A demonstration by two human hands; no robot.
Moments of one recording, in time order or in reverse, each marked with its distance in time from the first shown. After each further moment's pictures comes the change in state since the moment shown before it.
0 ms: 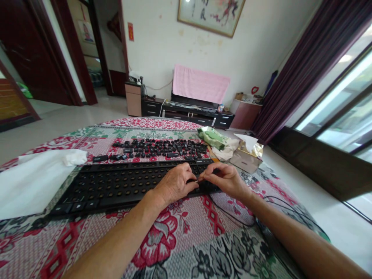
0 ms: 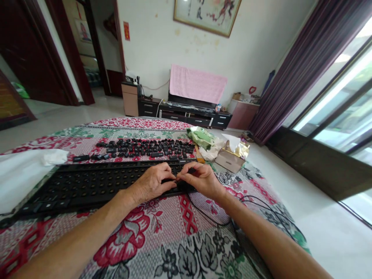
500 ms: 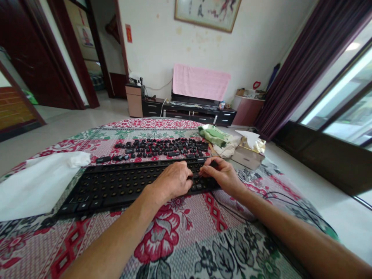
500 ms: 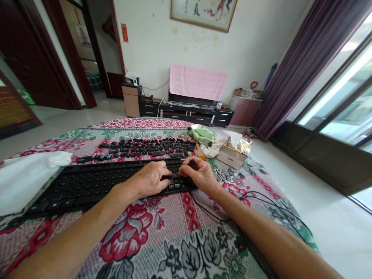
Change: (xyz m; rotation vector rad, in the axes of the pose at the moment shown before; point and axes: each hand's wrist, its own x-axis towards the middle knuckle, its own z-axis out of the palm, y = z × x) left_hand 0.002 0.010 -0.023 0.252 -0.177 -0.087; right_hand 0.006 0.020 0.011 0.174 0.207 0.173
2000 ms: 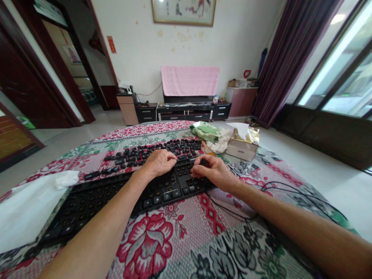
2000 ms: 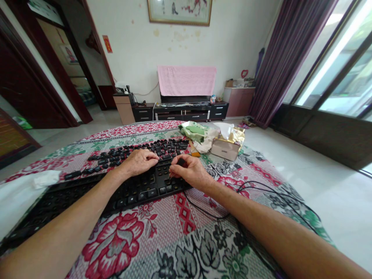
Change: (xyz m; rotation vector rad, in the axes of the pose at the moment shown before) left_hand 0.045 -0.056 0.000 0.032 0.010 -0.221; right_hand 0.002 -0.004 -0.002 0.100 -0.093 0.055
